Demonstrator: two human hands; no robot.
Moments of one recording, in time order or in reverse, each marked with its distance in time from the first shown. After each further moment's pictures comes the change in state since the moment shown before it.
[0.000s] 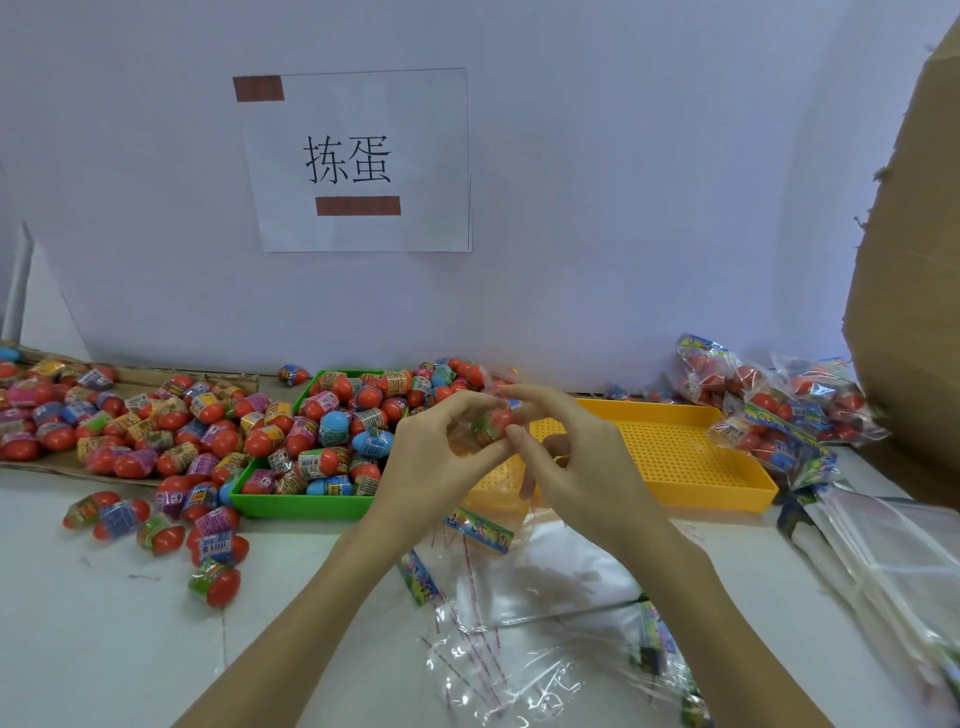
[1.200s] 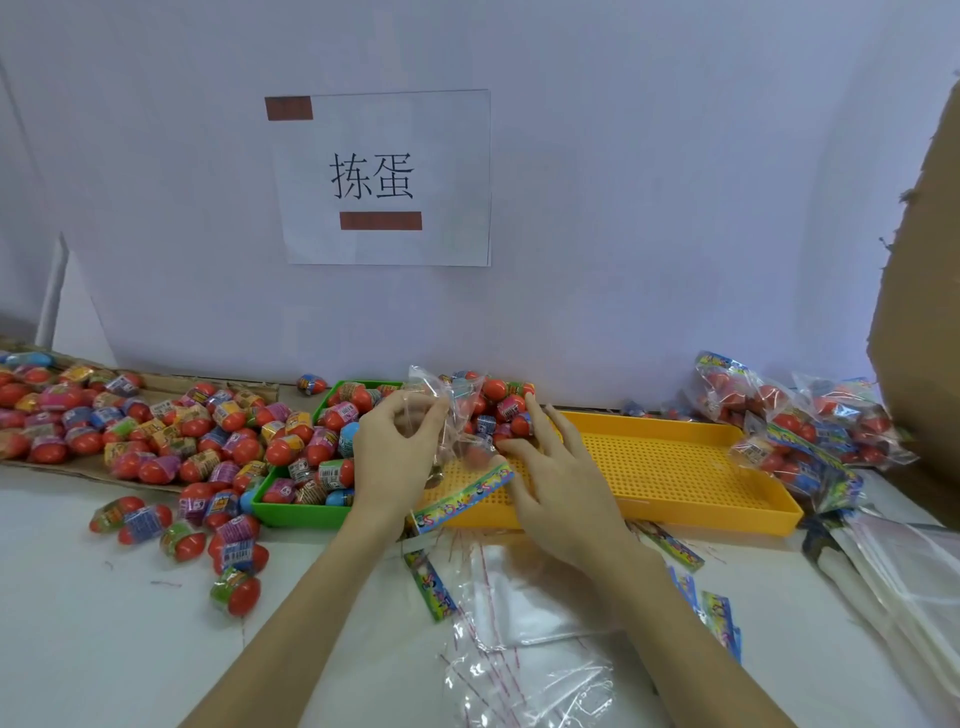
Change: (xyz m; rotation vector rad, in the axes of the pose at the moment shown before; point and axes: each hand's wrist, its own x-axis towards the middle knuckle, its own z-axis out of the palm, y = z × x) left_hand 0.014 -0.034 -0.025 -0.131 0.378 -0.375; right_hand 0.014 0.042 0.044 -0.642 -0.161 0.042
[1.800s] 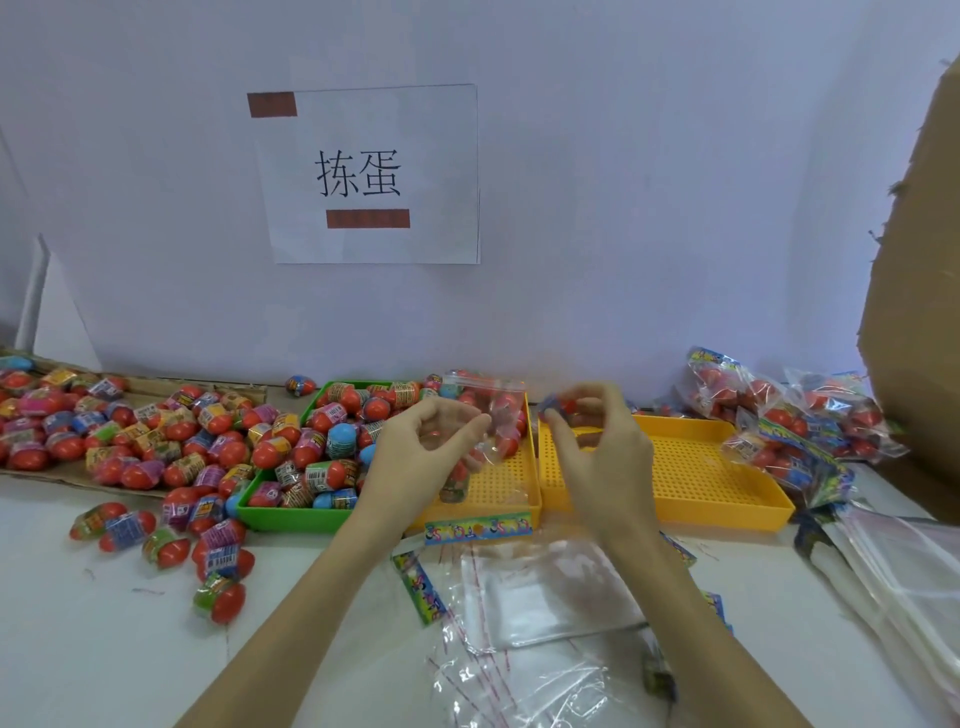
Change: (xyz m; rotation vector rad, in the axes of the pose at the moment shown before) left_hand -0.013 0.012 0.008 -0.070 -0.341 0.047; right_hand -0.002 0.002 -0.035 0.608 0.584 0.187
